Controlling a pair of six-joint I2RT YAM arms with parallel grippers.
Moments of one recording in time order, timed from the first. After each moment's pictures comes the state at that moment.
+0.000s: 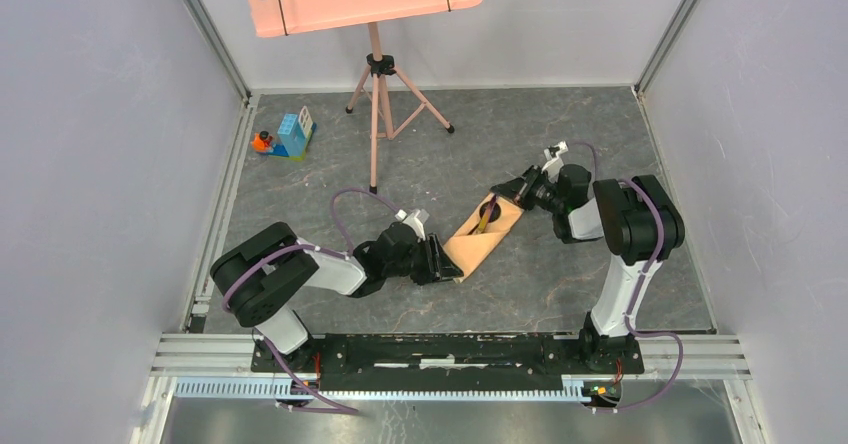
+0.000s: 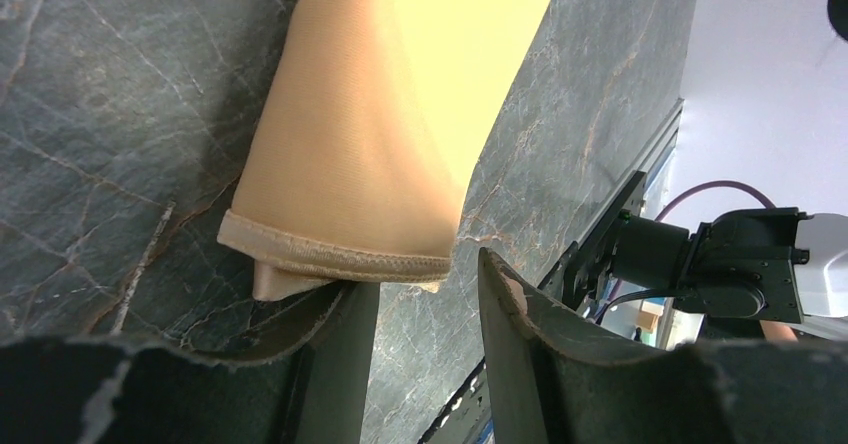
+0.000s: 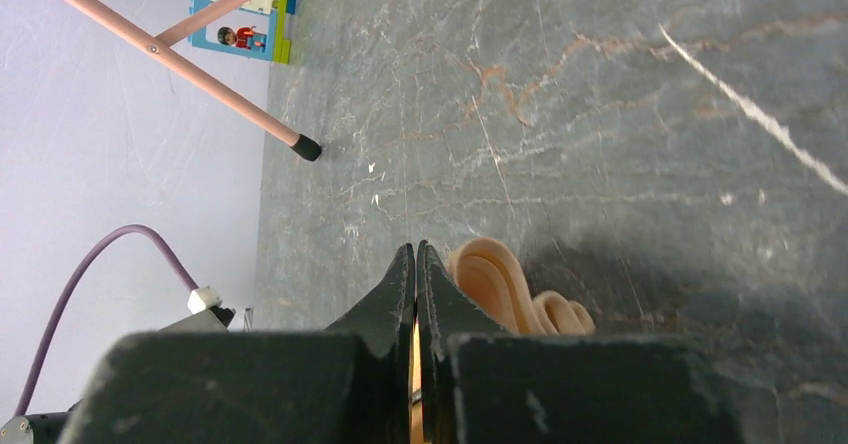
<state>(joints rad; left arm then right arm) -0.88 1.62 0.46 0.58 0.24 -1.05 0.11 1.94 0.64 0.96 -0.68 0.88</state>
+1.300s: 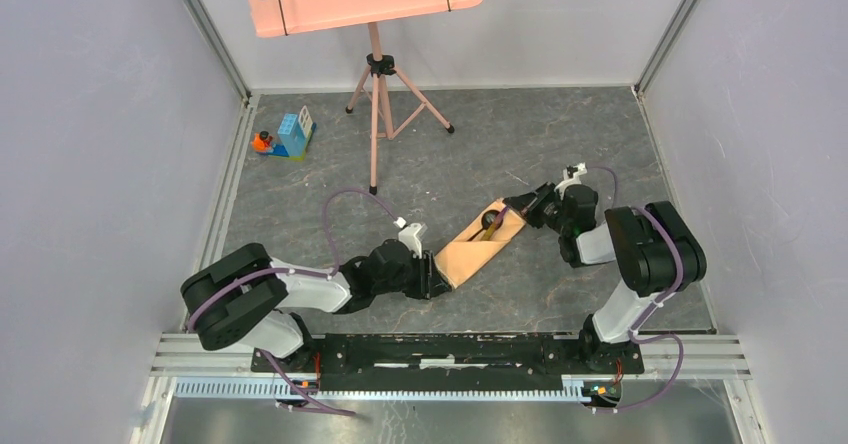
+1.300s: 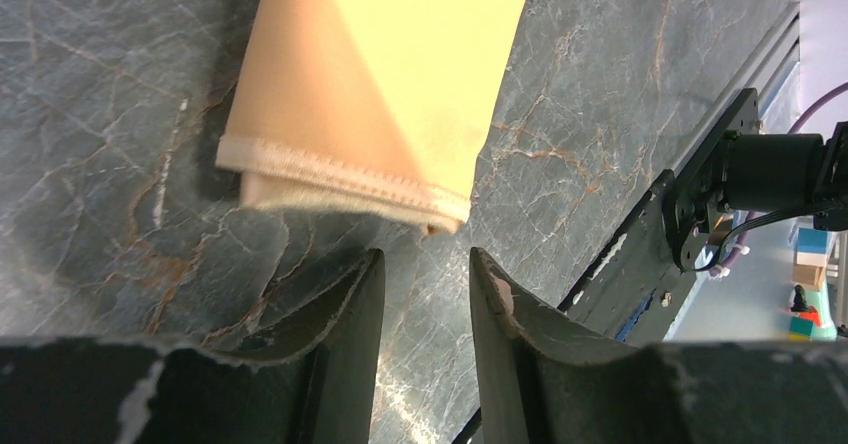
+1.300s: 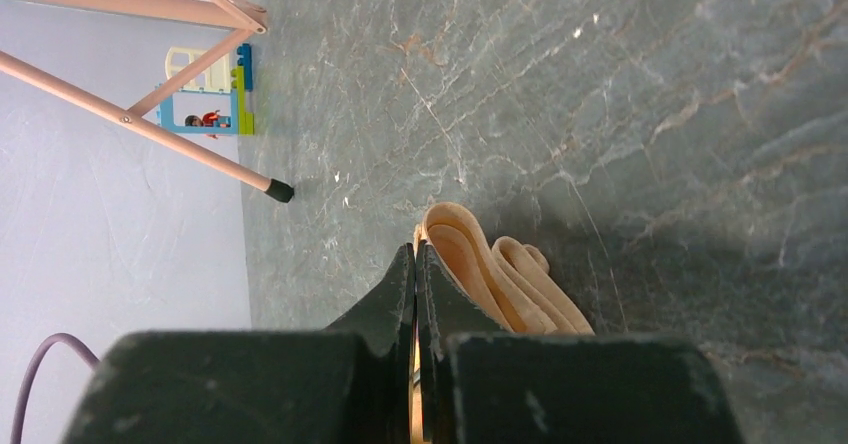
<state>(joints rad) -0.97 1.43 0.34 0.51 0.11 -0.81 0.13 1.72 0.40 0.93 -0.41 0.99</state>
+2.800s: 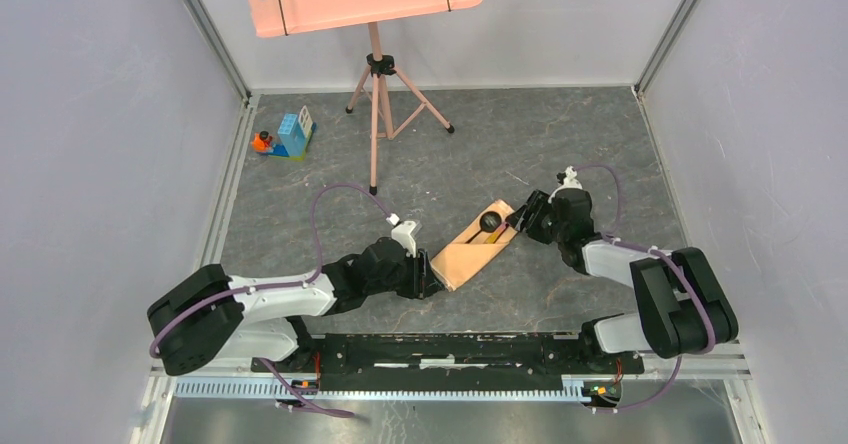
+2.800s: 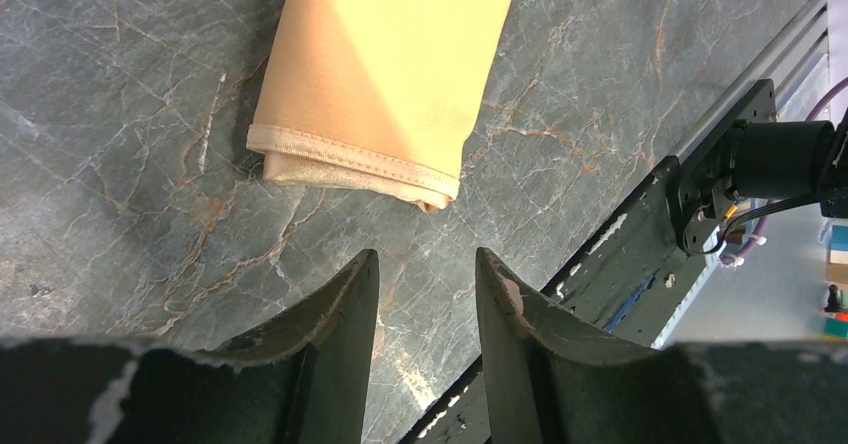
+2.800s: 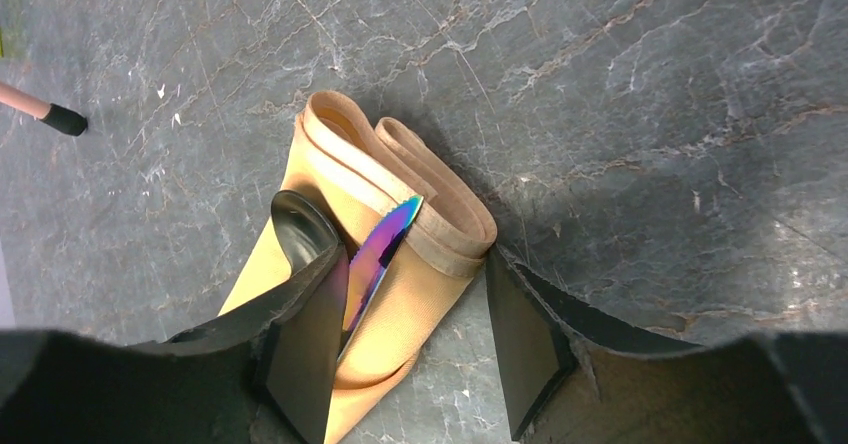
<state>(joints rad) -0.99 1.23 0.38 0.23 0.05 -0.76 0.23 1.38 0.39 0.35 -0.17 0.66</state>
